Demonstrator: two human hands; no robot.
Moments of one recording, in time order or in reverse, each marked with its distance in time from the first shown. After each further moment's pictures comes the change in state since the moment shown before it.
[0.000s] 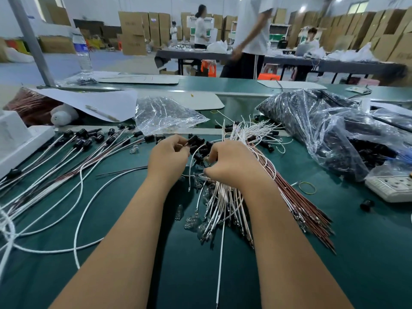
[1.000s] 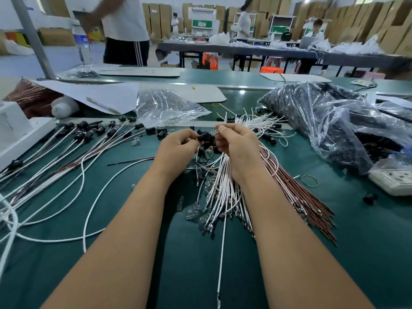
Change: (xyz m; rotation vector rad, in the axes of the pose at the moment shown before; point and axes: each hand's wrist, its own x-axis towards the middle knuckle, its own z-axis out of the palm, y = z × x) left_hand -0.006 0.010 0.001 -0.178 -0.162 0.002; right_hand 0.014 0.007 0.018 1.393 0.304 0.216
